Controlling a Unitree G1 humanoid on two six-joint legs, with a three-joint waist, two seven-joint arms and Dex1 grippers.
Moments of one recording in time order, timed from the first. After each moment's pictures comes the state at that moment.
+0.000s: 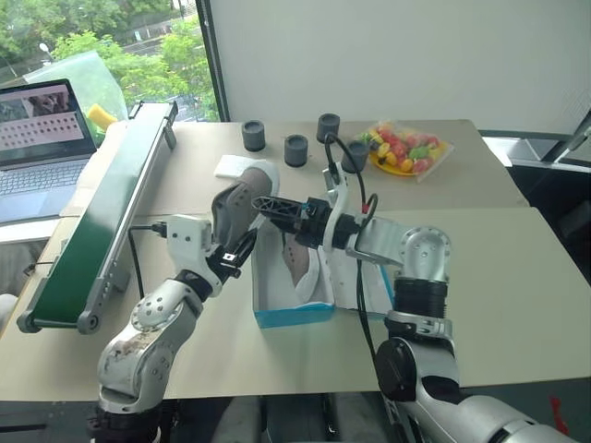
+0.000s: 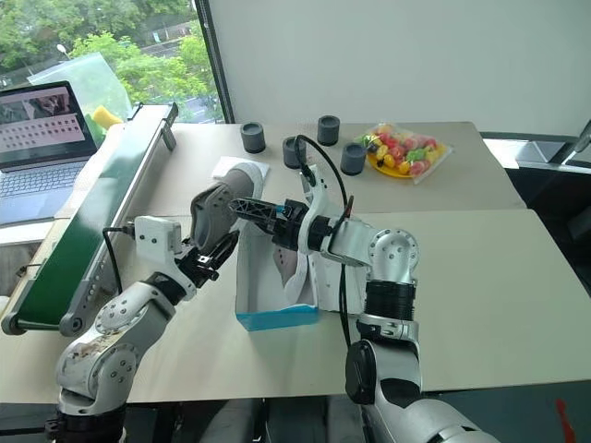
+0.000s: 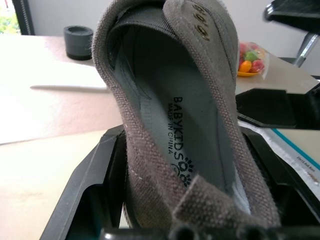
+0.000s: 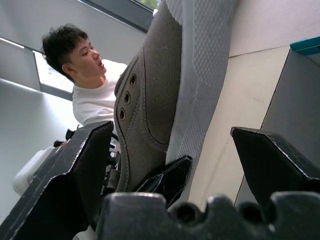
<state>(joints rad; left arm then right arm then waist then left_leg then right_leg) -0.14 0.30 0.08 -0.60 -0.51 0.70 -0.14 -0.83 0.09 -0.37 0.13 1.04 1.36 0.05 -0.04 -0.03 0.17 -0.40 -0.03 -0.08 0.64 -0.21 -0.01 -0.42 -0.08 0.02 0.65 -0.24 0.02</state>
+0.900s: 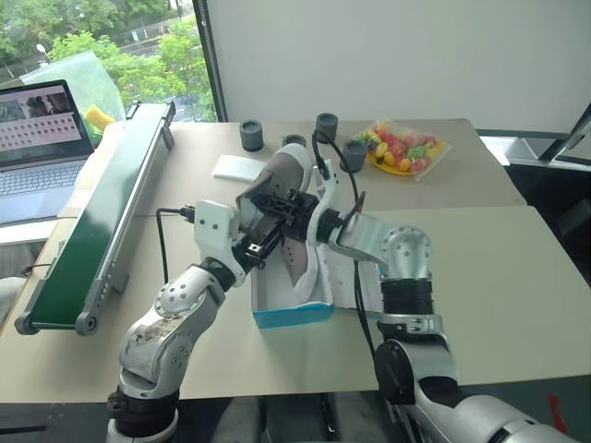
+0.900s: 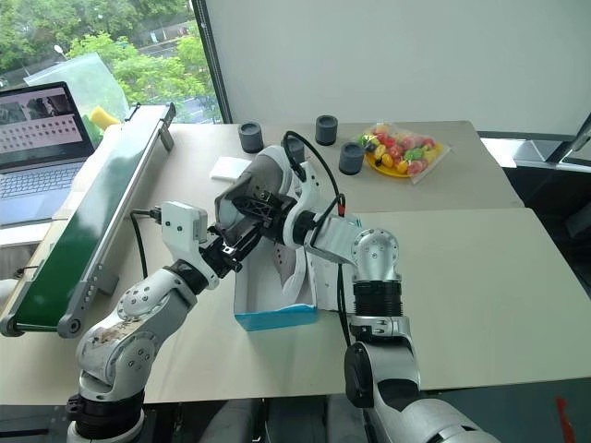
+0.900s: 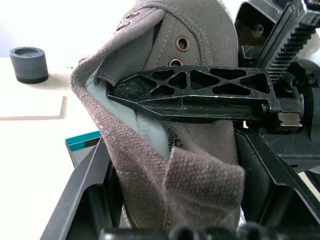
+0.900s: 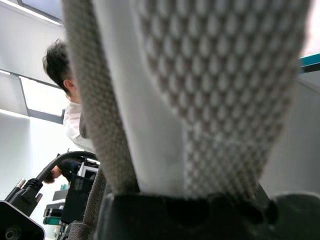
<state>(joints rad) -0.22 0.27 0.00 -0.62 -0.49 0.74 -0.14 -0.83 0.09 -0.24 0.20 1.15 1.13 -0.09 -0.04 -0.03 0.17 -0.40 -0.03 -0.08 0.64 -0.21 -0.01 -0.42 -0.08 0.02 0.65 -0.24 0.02</state>
